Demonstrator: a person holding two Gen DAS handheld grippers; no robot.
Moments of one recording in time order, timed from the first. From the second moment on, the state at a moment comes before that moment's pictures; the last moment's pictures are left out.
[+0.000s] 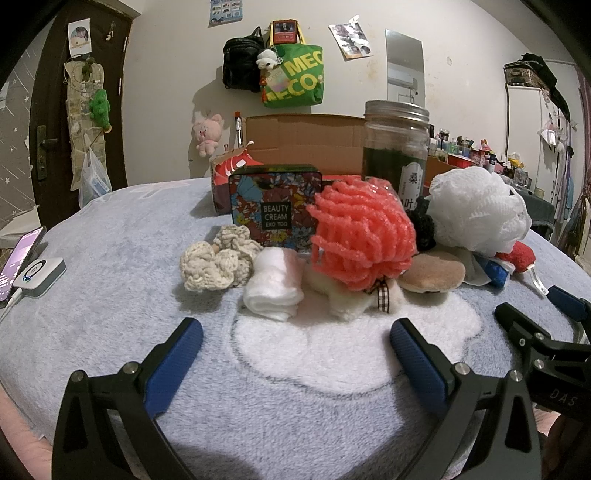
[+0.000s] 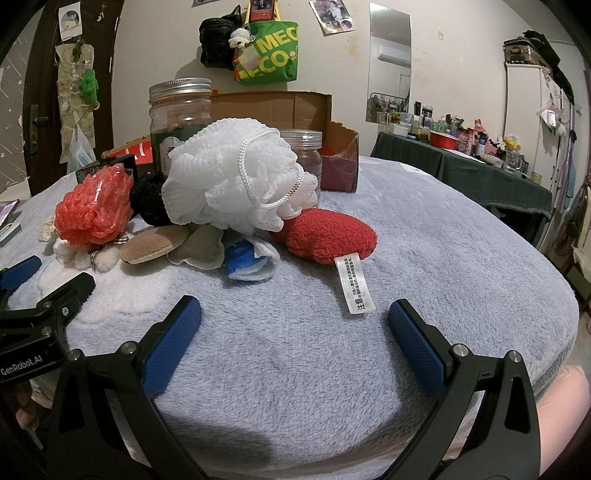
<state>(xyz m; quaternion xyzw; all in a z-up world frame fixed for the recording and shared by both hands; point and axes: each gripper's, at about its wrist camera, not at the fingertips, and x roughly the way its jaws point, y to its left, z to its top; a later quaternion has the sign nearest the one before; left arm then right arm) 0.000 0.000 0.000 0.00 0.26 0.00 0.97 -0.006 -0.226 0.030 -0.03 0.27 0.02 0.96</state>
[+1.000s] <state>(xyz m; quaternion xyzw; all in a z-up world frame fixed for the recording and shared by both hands) 0.027 -0.002 0.069 0.01 0.25 -0.10 0.96 0.034 -0.223 0.115 -0.04 0.24 0.13 0.96</state>
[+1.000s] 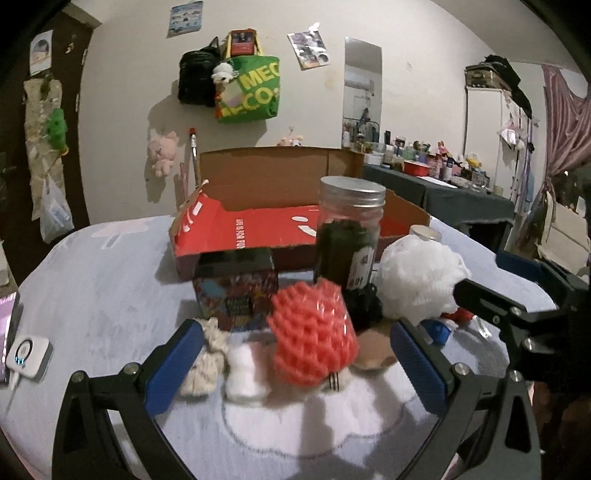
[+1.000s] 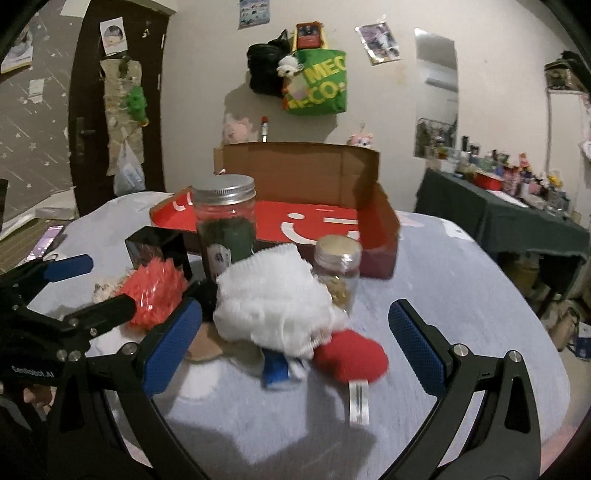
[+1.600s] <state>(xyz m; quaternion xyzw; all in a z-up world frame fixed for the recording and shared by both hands) 0.051 -0.008 0.052 0.02 0.31 -0.16 0.94 0.087 -0.235 0.095 0.03 0.34 0.27 0.90</state>
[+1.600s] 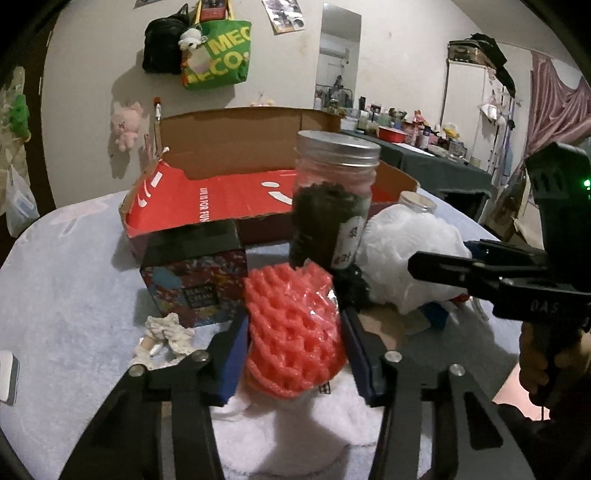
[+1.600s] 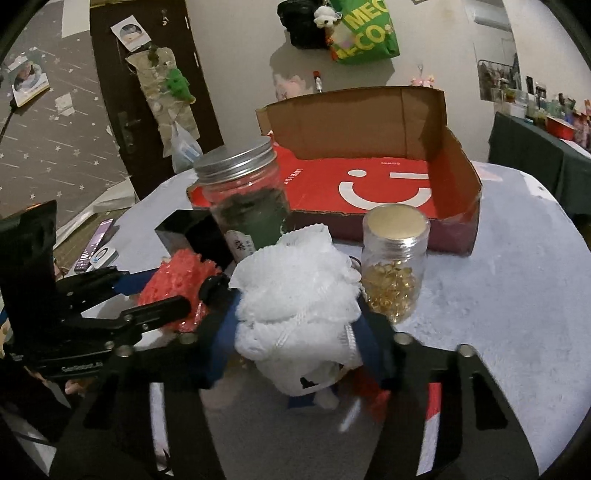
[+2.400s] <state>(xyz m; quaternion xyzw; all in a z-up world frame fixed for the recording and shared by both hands) 0.032 0.012 0.120 0.03 0.25 -0.16 0.95 0.029 -0.252 0.164 0.02 0.21 0.24 0.95</state>
